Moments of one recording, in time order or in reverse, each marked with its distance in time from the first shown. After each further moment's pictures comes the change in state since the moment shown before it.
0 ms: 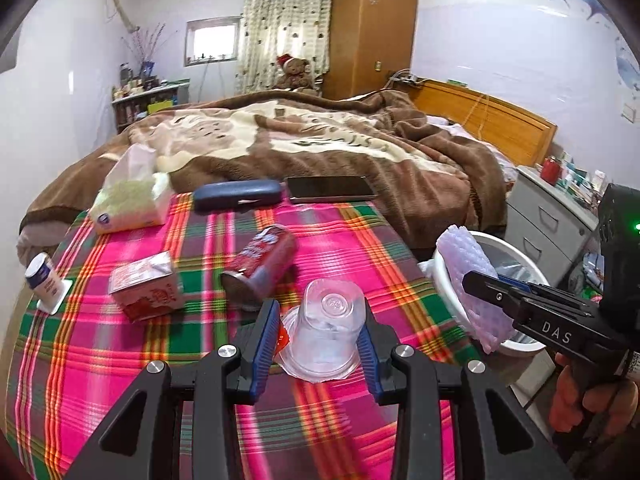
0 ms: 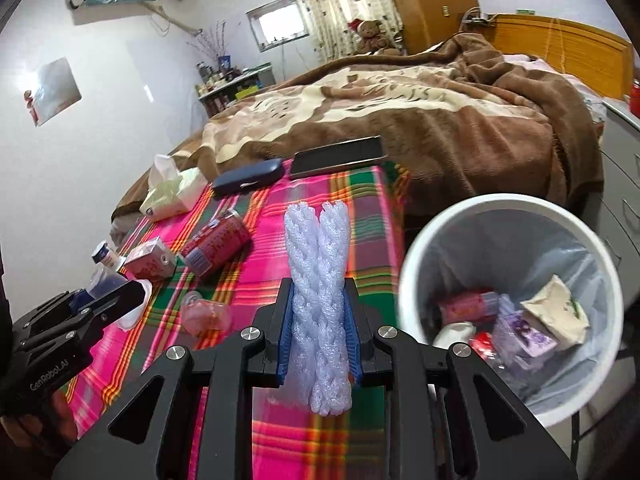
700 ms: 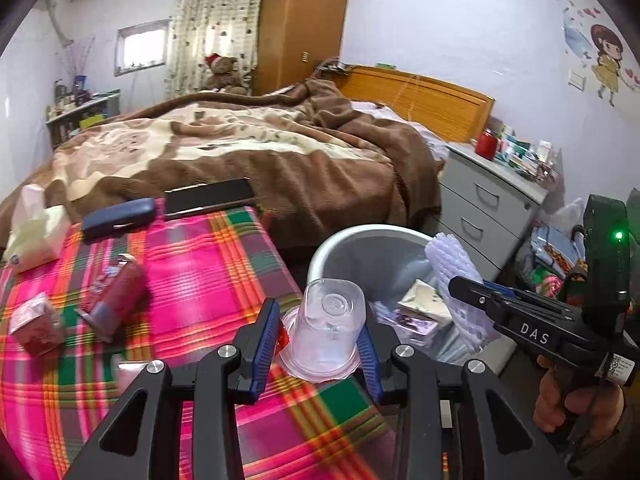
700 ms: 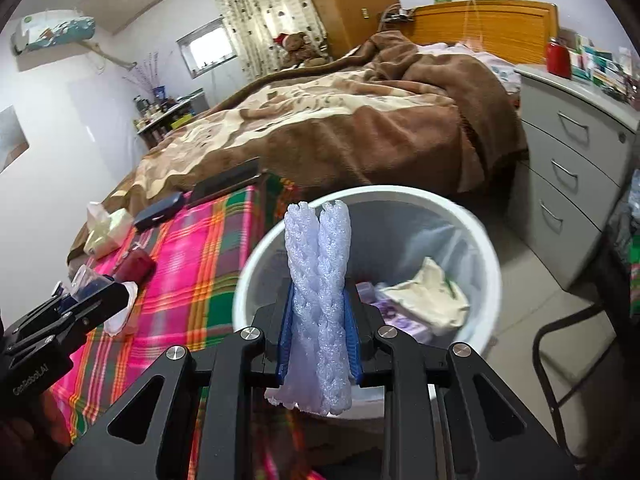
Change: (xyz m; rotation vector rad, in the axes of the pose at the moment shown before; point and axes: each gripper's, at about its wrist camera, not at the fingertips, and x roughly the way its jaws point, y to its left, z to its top) left arm 0.033 -0.122 0.015 0.116 0.034 -0.199; right arm -0.036 -0.092 -0.008 0.145 -0.038 -0.166
